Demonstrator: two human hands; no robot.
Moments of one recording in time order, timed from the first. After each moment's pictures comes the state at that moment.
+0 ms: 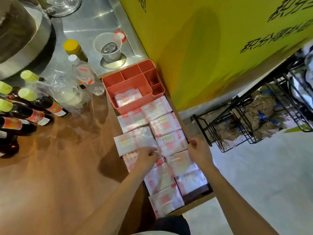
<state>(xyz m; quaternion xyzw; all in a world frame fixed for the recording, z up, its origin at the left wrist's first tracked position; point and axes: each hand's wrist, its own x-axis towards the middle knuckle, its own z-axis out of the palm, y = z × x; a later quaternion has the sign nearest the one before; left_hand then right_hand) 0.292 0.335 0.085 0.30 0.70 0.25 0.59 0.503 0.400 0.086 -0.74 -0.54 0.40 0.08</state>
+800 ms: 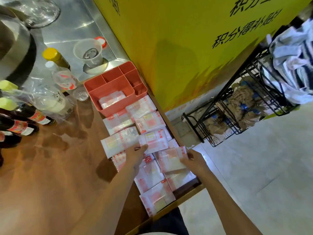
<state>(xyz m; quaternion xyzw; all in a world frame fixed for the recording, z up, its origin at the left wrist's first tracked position) 0.310 0.344 0.077 0.11 0.72 0.33 0.60 0.554 0.342 0.082 -0.70 -0.42 0.56 0.11</state>
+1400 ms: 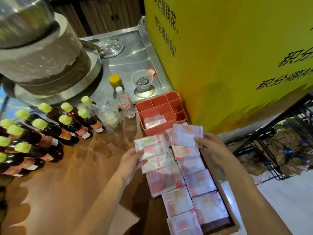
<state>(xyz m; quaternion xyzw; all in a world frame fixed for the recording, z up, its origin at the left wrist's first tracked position) 0.170 0.327 0.155 0.09 0.63 0.49 0.59 0.452 0.478 0.169 -0.58 -0.42 0.65 0.25</state>
